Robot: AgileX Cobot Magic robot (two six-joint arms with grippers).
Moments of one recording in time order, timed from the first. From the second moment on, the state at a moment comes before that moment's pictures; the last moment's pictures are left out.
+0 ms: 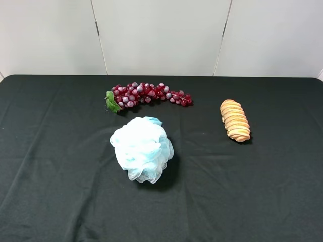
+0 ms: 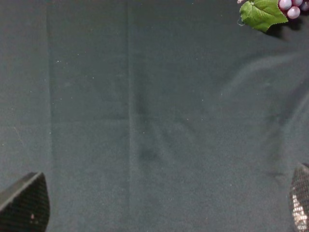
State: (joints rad) left arm 0.04 -0.01 -0.49 -0.06 1.06 0.01; right arm -0.04 0.13 -0.63 0.10 1.03 0.00
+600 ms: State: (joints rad) left arm 0.04 -0.01 -0.49 -0.06 1.06 0.01; right arm 0.07 0.58 -0.92 0.09 1.03 0.00
